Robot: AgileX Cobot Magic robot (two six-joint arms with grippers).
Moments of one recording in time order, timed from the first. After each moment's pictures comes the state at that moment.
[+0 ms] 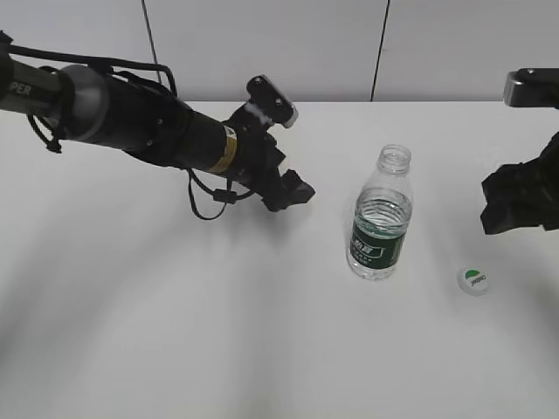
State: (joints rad) left arm -0.53 2.23 -1.44 1.74 -0.40 -1.27; right arm 0.19 1.45 -0.85 0.08 0.69 0.01
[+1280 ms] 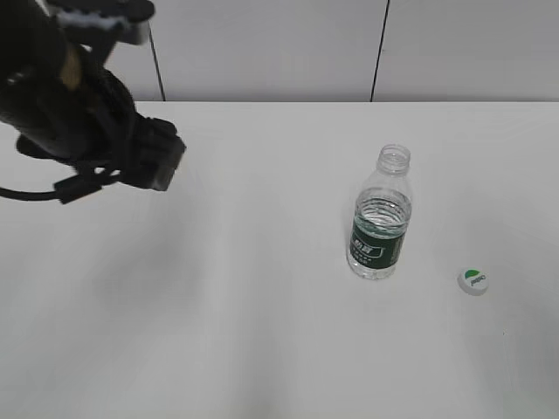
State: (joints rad) left arm -0.73 1.52 -1.13 0.34 0.85 -0.52; right arm 0.28 0.86 -0.85 0.15 1.08 0.00
